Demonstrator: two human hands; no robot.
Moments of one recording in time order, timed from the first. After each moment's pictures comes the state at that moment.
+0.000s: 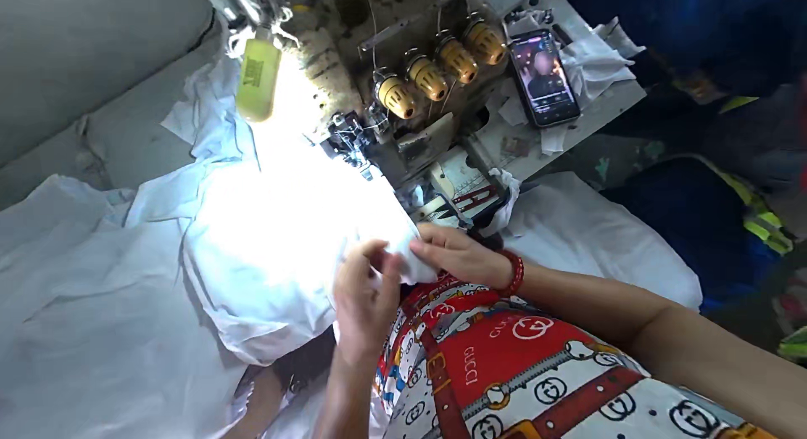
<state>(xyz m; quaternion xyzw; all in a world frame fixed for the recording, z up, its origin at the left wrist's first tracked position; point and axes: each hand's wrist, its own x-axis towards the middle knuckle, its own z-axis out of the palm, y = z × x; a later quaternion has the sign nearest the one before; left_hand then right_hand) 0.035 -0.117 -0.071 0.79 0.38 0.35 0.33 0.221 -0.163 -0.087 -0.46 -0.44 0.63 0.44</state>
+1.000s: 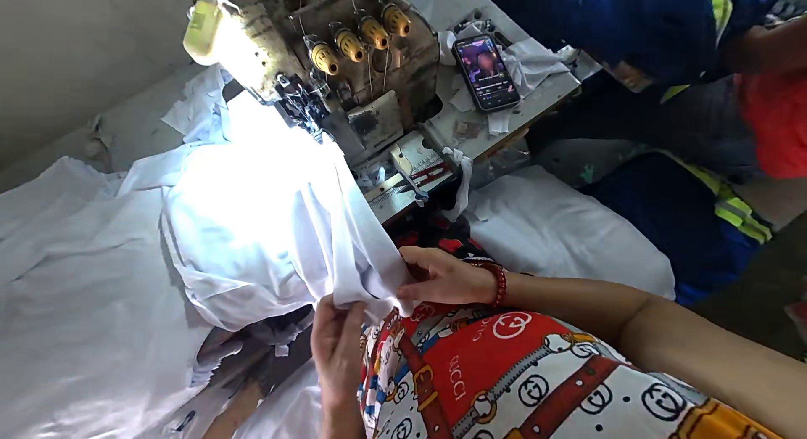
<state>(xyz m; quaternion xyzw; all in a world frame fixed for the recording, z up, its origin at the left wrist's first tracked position) 0.004 -0.247 -0.096 0.57 0.38 0.48 0.55 0.219 -0.259 -0.093 -0.38 -0.51 0.63 0.44</state>
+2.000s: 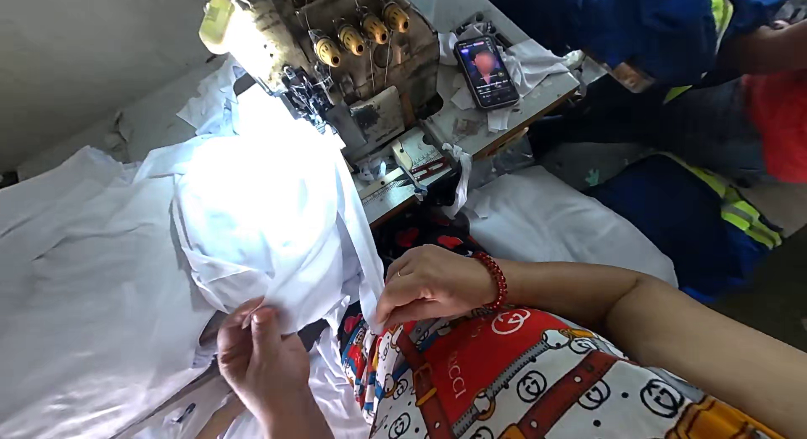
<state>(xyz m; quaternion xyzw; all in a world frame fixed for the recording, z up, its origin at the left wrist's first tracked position) -0.025 -0.227 -0.053 0.54 0.40 0.62 0.40 0.216 -0.252 -0.063 -0.23 -0.81 0.32 0.44</state>
